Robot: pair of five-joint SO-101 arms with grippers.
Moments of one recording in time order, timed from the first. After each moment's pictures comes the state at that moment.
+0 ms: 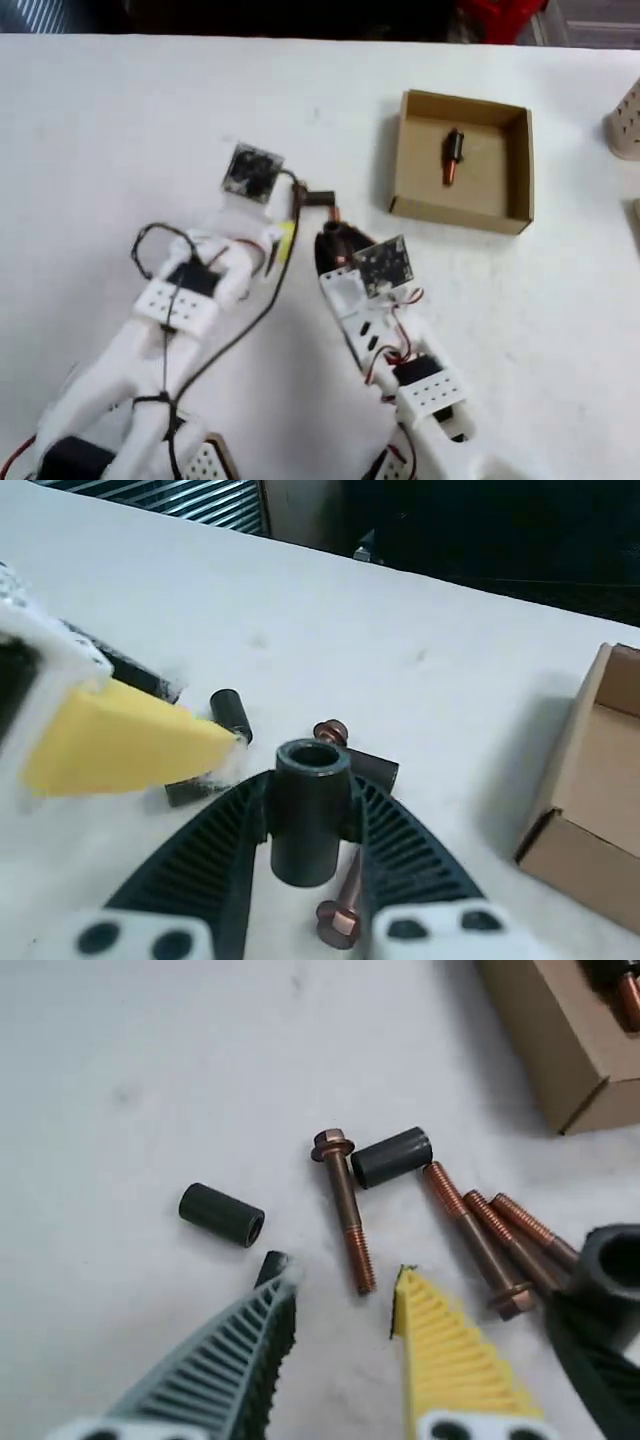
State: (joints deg) left arm 13.8 -27.6 56.9 24.8 3.4; right arm -26.7 -49.8 92.5 -18.5 3.6
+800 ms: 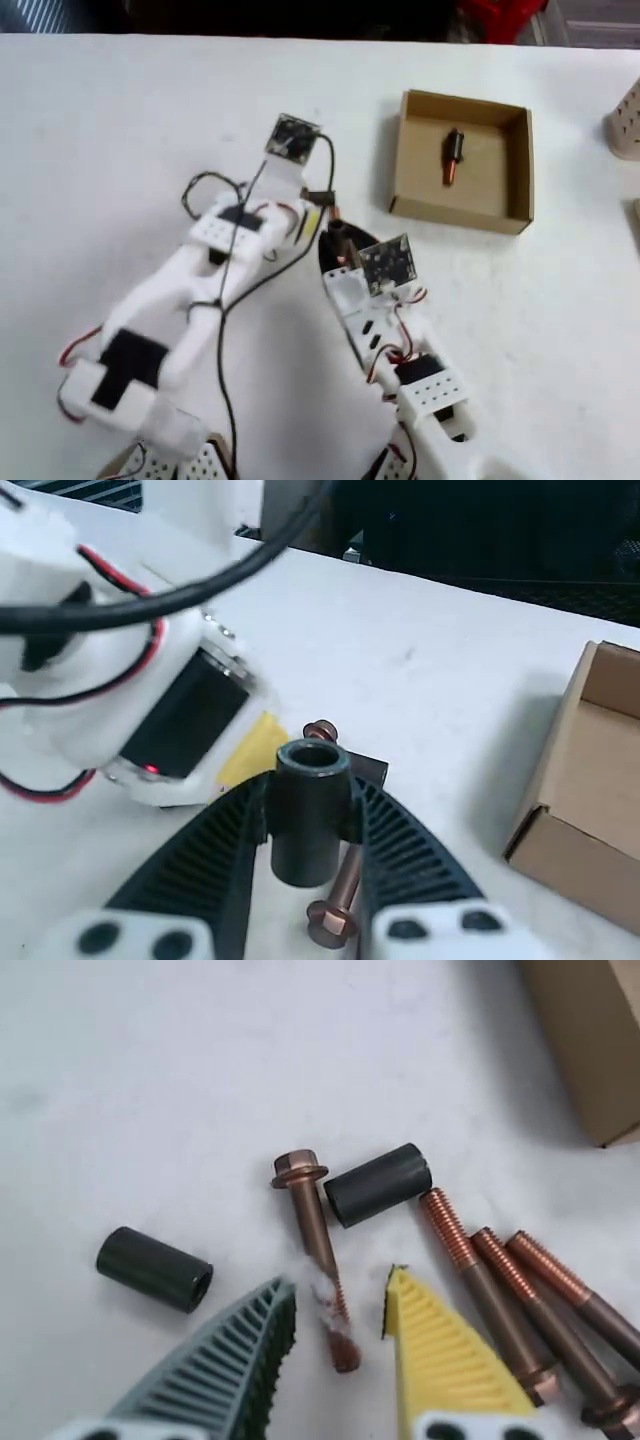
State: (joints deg) left arm 15.6 5.9 31.2 27.3 4.1; right arm -25.8 -49.8 92.5 -18.5 3.6
